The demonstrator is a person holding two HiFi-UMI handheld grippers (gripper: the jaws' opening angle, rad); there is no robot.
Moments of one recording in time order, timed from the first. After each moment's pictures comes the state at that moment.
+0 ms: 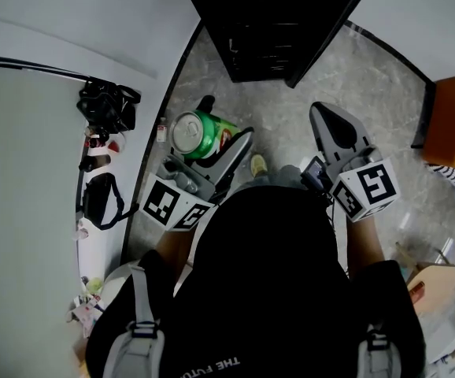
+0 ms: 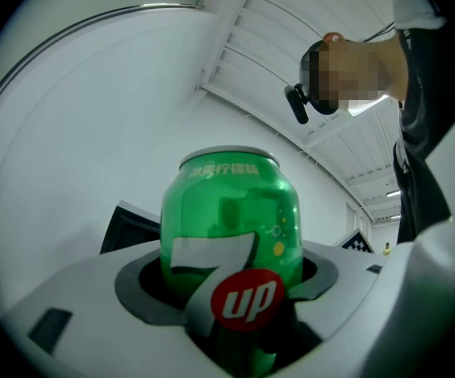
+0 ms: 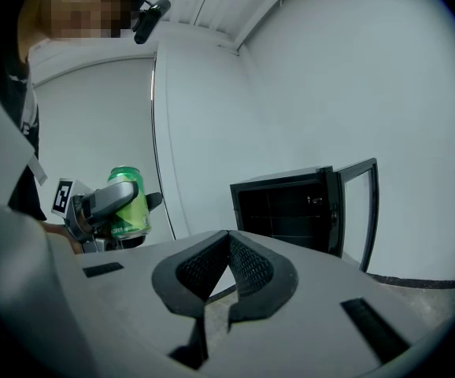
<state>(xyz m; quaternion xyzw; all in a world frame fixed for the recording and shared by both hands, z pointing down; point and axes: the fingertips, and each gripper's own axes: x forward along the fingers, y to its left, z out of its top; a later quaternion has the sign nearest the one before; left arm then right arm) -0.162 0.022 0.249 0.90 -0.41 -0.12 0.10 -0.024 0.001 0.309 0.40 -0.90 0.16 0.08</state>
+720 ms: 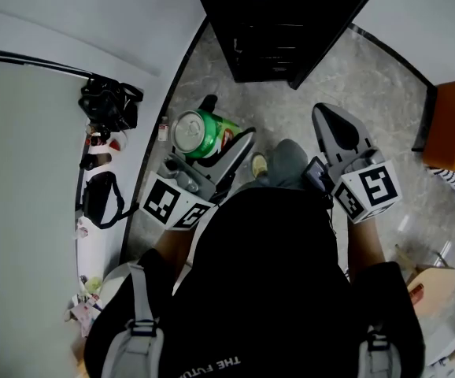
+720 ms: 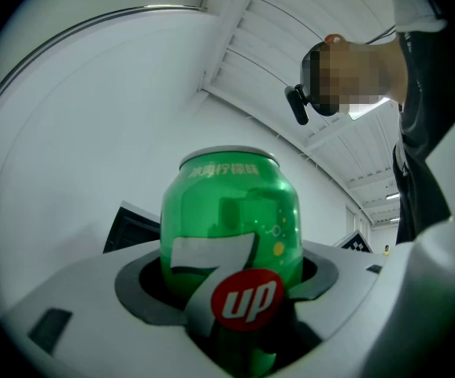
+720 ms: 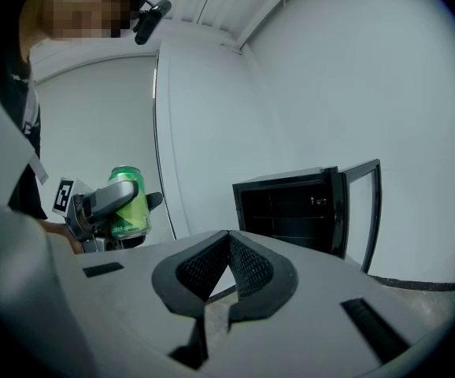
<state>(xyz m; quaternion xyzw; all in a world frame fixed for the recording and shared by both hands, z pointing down) -0.178 0.021 0.252 0.90 -0.41 -0.13 0.11 -0.038 0.001 0.312 0.40 -0.90 0.15 0.09</state>
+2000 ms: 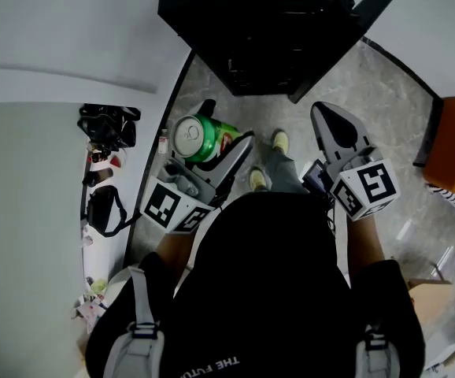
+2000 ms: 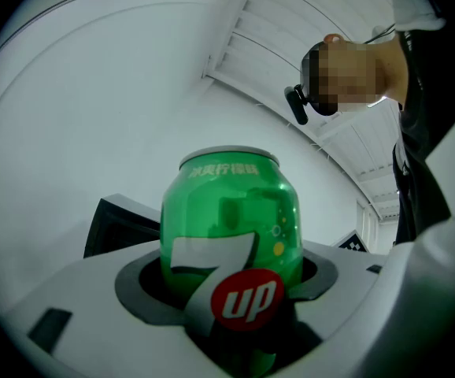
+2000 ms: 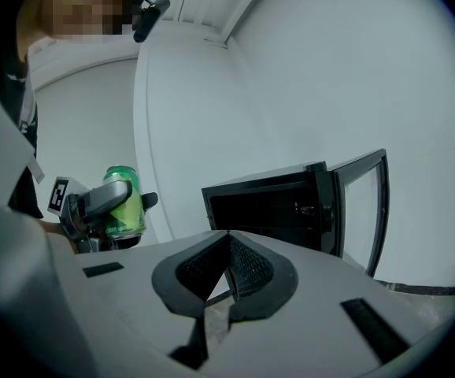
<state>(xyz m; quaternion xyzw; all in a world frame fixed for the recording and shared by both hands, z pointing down) -0.136 -0.110 0.256 0.89 -0.43 -0.11 0.12 0.002 -0.138 0.326 0.39 -0.90 0.17 0.08</state>
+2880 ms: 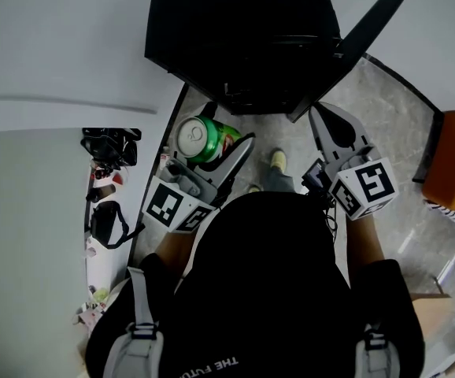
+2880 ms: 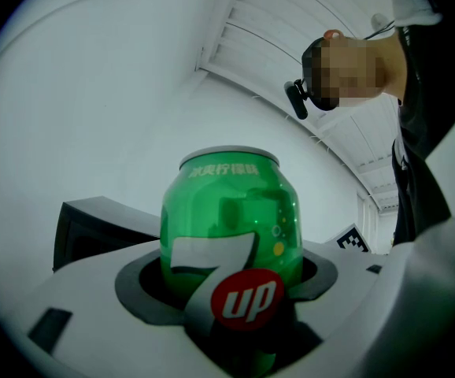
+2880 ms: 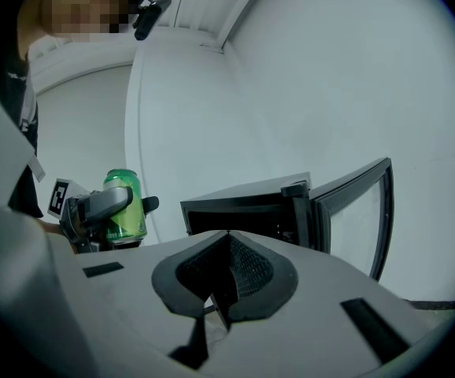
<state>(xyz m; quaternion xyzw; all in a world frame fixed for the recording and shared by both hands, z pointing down) -0.101 -0.188 0.253 0.89 -0.43 -0.09 0.10 0.031 -0.220 0.314 0.39 -0.91 0.16 0.06</state>
